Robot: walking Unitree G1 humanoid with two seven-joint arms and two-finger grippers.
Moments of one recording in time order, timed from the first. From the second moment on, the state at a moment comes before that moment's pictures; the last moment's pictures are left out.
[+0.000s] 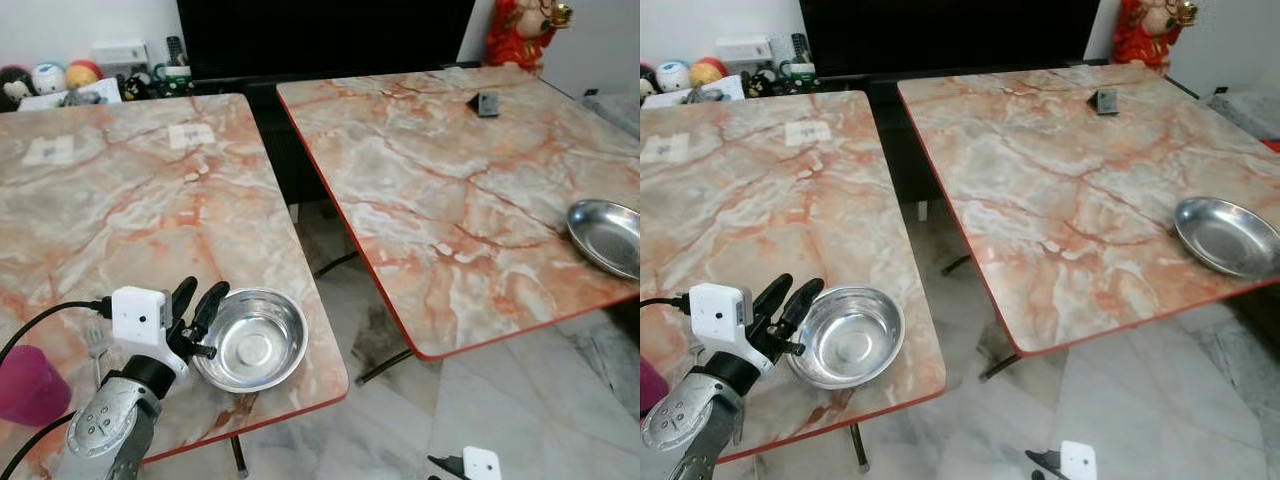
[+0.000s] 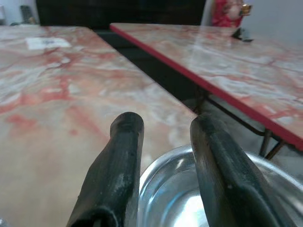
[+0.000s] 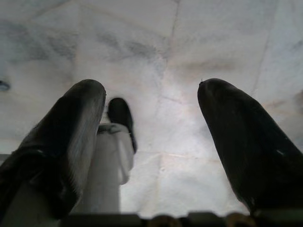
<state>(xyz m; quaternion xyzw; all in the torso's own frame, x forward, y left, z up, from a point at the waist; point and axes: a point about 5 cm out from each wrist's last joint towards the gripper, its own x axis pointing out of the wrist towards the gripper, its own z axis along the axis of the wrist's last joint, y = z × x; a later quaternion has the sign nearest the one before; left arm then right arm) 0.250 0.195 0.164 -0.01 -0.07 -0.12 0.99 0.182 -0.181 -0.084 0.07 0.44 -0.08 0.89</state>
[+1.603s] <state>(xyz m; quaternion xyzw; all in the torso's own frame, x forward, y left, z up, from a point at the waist) 0.251 0.187 0.165 -0.01 -0.08 -0.13 0.99 0.184 -0.188 -0.083 0.06 0.43 -0.09 0.90</state>
